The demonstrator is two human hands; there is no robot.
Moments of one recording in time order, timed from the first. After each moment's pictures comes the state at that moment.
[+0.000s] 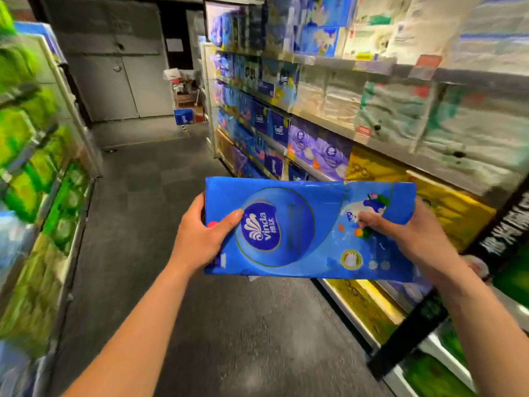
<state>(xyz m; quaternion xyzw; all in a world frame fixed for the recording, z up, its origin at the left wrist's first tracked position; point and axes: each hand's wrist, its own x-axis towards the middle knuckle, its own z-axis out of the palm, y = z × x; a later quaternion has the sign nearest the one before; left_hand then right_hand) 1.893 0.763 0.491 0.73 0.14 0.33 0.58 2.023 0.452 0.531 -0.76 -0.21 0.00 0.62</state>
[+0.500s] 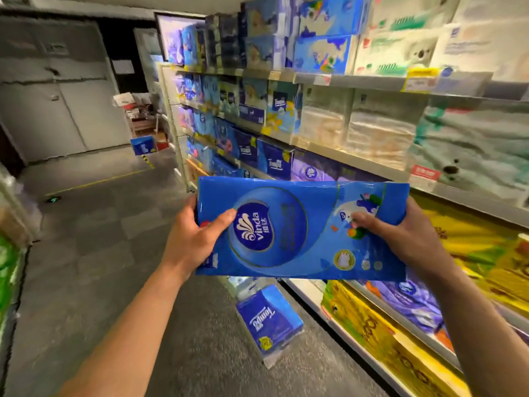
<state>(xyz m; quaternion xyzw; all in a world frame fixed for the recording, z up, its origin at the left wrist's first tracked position) 2.280 1.121 0.509 0.72 0.07 0.26 0.64 2.364 0.794 0.527 -0.75 -0.14 -0.07 0.64</state>
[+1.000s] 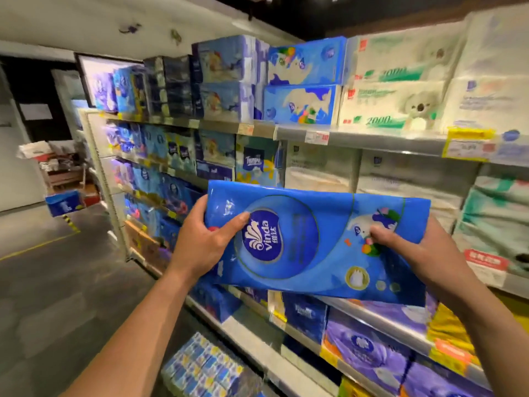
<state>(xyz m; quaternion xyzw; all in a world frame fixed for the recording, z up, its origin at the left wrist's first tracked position) 2.683 1.266 0.574 0.74 -0.08 0.24 0.62 2.669 0.922 0.576 -0.77 -0.10 -0.20 0.60</state>
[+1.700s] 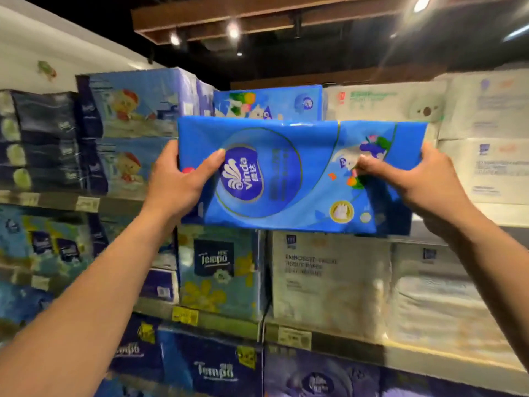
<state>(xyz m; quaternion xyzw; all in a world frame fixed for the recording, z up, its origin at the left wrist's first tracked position) 3.149 1.318 0.762 0.69 -0.24 0.30 0.62 3.011 0.999 0.767 -0.75 0.00 -0.46 0.46</state>
